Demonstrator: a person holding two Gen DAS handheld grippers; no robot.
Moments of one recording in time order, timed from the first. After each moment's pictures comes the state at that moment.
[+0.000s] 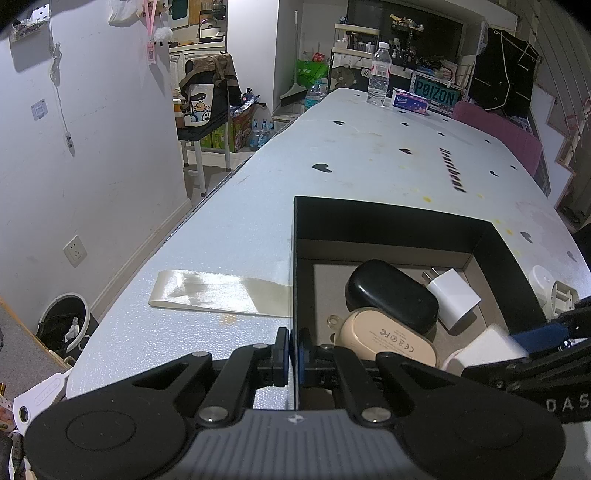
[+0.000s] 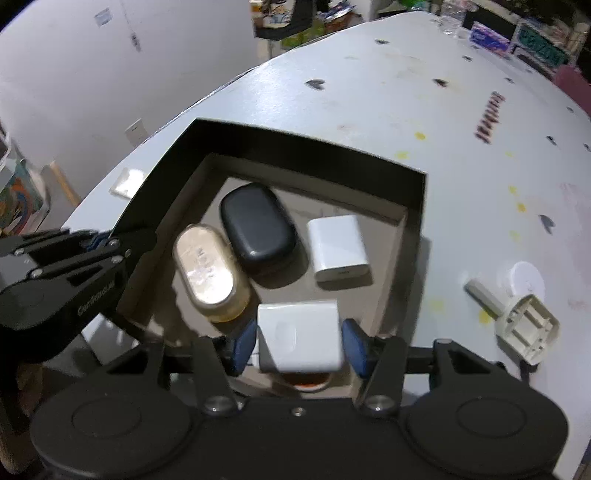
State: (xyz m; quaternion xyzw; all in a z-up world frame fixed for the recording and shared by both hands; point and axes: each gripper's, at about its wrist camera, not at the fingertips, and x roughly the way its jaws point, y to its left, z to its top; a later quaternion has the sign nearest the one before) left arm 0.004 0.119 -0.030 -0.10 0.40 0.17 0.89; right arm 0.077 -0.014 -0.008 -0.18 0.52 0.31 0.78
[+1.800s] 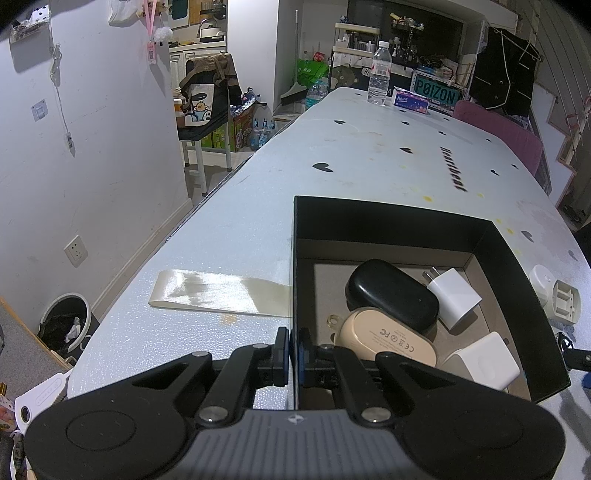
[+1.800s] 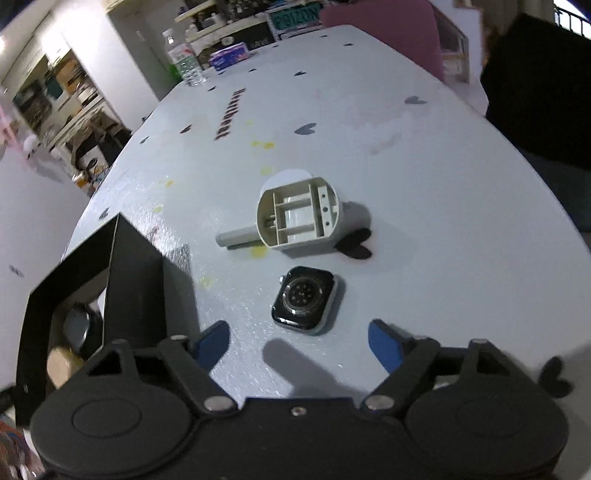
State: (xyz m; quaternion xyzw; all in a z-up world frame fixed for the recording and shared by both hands) left arm 0.004 0.119 -0.030 -0.10 0.40 0.17 0.89; right arm 0.079 -0.192 -0.056 0.13 0.46 0.07 0.88
